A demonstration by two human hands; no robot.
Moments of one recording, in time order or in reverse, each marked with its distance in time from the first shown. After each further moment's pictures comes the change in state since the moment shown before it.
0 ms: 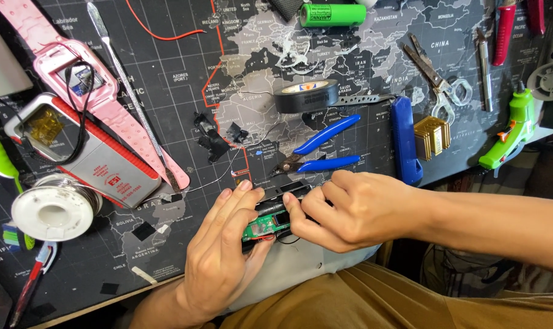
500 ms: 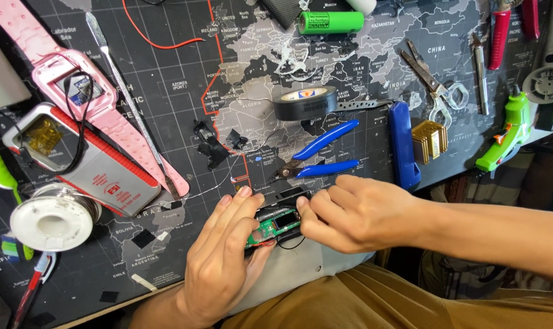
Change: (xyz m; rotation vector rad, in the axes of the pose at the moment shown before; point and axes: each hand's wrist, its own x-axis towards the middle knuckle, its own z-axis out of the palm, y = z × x) left_hand 0.001 -0.002 -0.001 0.035 -0.017 0.024; right_hand -0.010 -0.009 0.005 0.094 -0.017 0.114
